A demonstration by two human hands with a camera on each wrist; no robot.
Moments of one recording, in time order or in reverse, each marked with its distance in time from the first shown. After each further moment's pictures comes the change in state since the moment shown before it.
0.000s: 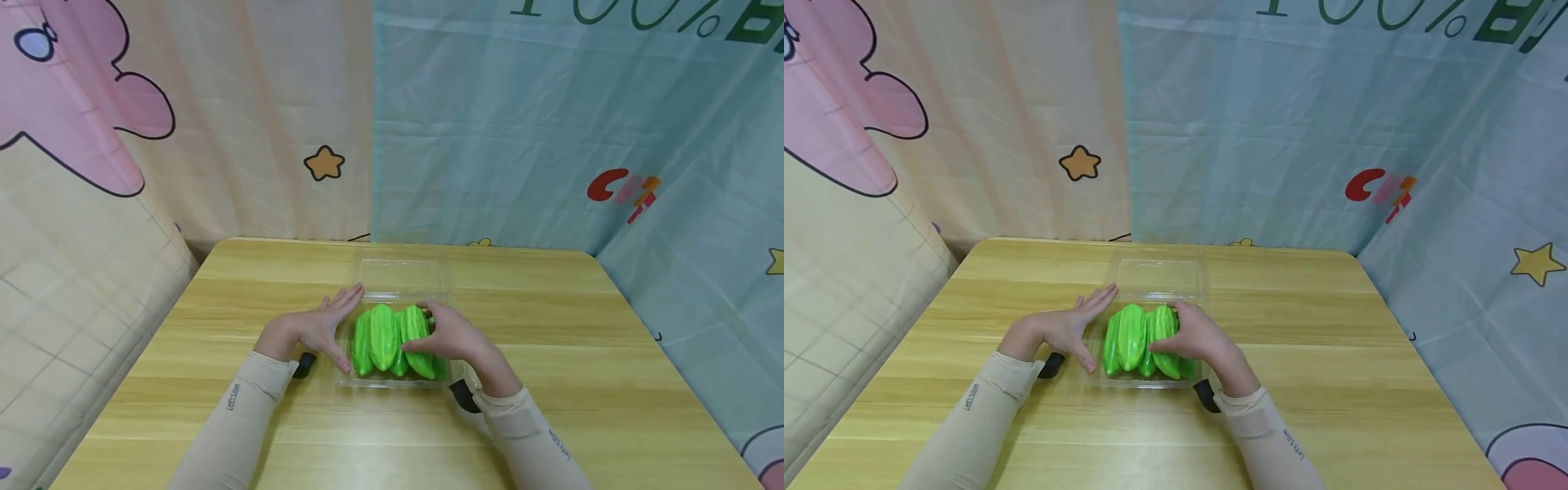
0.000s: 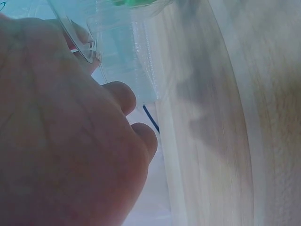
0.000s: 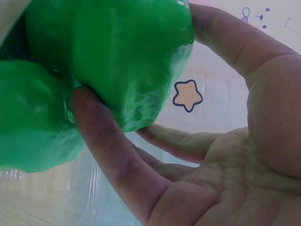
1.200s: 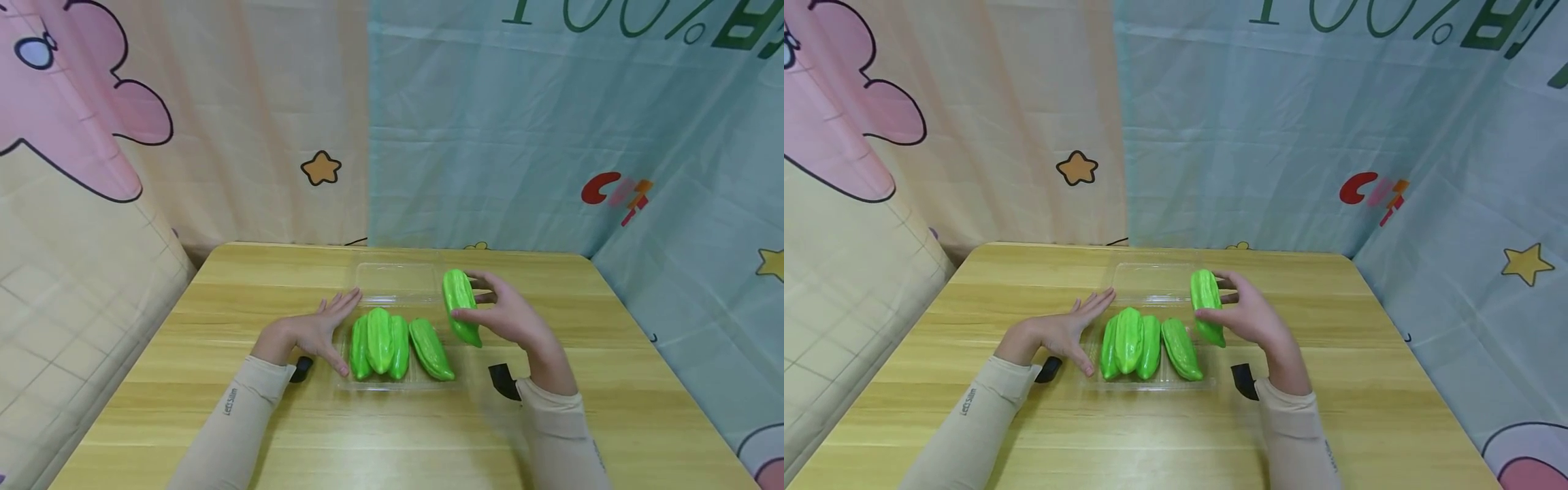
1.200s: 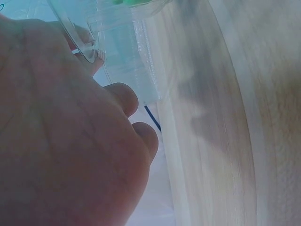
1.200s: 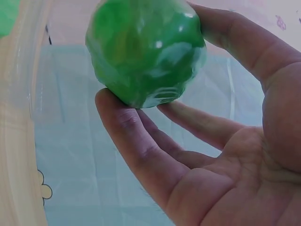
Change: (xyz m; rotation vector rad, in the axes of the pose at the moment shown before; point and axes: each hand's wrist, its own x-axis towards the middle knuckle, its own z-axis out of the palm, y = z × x) left_hand -0.001 0.002 0.002 -0.015 0.009 -0.024; right_hand -0.041 0.026 -0.079 0.218 0.160 -0.047
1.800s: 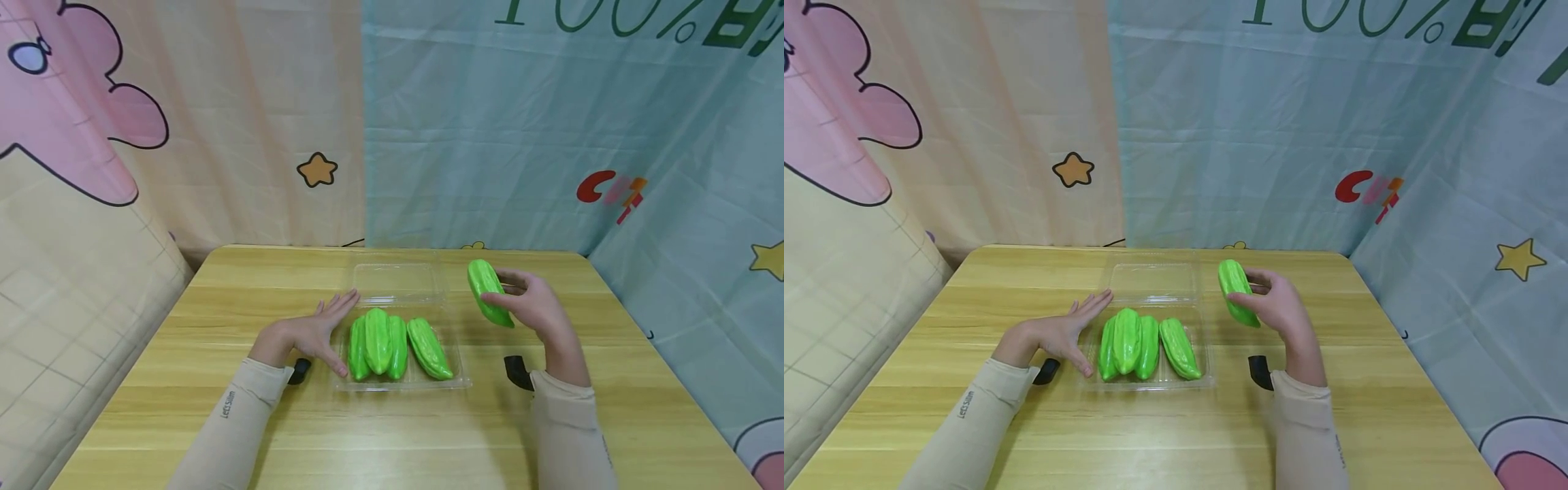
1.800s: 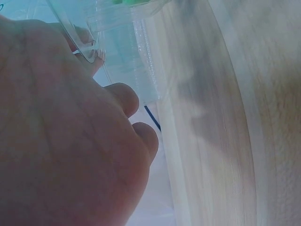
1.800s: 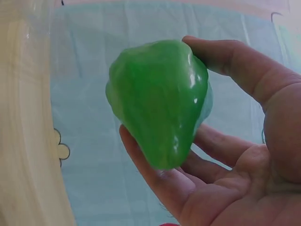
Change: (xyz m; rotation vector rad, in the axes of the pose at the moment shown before) left_hand 0.001 -0.003 0.001 0.002 0.015 0.022; right_hand -0.002 0.022 -0.030 0.035 0.168 0.151
